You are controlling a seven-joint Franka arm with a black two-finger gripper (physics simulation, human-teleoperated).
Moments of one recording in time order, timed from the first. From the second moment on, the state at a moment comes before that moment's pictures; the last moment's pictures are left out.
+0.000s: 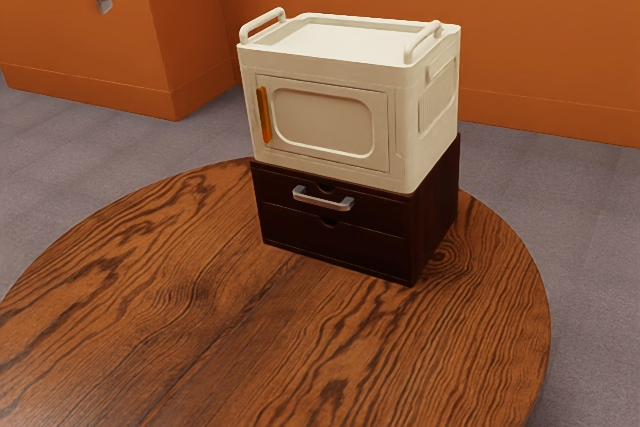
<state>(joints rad) -0.13 -0.10 0.17 -1.31 0.31 1.47 0.04</state>
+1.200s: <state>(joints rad) -0.28 -0.33 0.17 -2.10 0.39 1.95 0.78</state>
